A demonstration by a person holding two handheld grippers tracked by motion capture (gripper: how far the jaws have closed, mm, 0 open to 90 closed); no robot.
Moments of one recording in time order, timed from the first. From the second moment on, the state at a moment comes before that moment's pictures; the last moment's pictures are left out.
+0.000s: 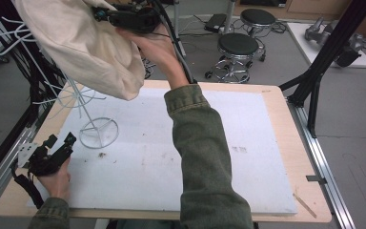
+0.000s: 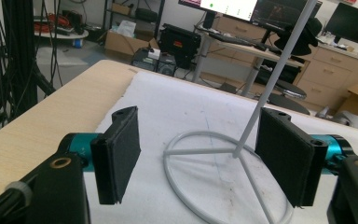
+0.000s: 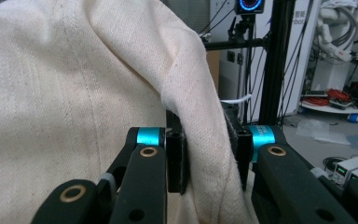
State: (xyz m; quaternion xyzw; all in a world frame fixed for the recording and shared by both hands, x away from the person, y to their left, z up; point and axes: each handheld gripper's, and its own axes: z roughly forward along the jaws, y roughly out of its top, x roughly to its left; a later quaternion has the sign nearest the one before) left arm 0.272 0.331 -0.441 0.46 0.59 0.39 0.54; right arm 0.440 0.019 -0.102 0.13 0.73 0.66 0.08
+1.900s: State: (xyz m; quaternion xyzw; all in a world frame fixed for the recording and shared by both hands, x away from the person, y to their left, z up) left arm 0.273 0.331 -0.441 0.46 0.59 0.38 0.54; right arm 0.453 0.009 -0.163 0.14 0.74 0.65 0.08
